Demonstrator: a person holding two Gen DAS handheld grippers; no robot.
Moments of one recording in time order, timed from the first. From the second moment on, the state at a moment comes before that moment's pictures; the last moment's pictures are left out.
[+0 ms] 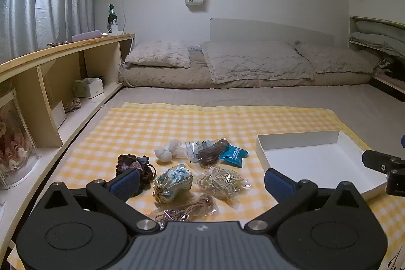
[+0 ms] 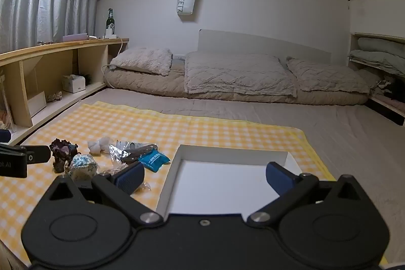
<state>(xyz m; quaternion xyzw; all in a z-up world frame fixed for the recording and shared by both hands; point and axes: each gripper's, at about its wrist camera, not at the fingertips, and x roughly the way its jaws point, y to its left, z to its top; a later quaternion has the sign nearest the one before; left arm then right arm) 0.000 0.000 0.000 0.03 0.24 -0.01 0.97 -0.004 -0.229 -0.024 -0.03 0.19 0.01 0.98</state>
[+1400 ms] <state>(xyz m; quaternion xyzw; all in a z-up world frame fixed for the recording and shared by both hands) 0.002 0.006 -0.006 0.03 0.25 -0.01 0.97 -0.004 -0.229 -0.024 -0.03 0.19 0.01 0.98</state>
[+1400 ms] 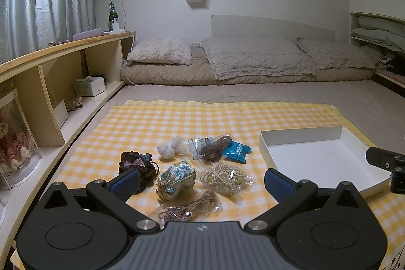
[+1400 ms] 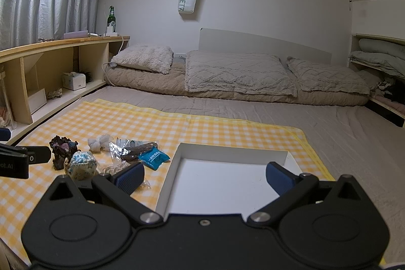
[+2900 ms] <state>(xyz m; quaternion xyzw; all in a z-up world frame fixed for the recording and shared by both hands) 0.001 0.007 -0.010 0.03 0.25 0.00 0.97 -0.003 -0.229 -0.024 -0.03 0.19 0.01 0.98</state>
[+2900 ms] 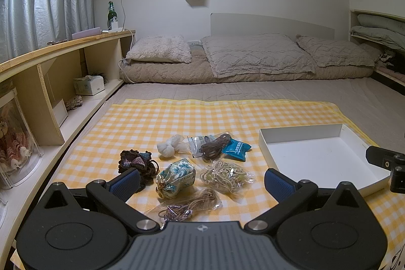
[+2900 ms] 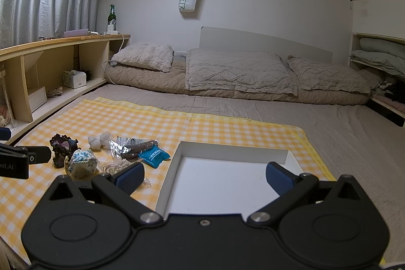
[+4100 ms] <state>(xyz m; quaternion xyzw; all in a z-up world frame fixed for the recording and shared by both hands) 0.064 0.033 0.051 0.07 0.19 0.03 0.98 0.034 -0.232 0.016 -0.04 0.17 0.05 0.98</state>
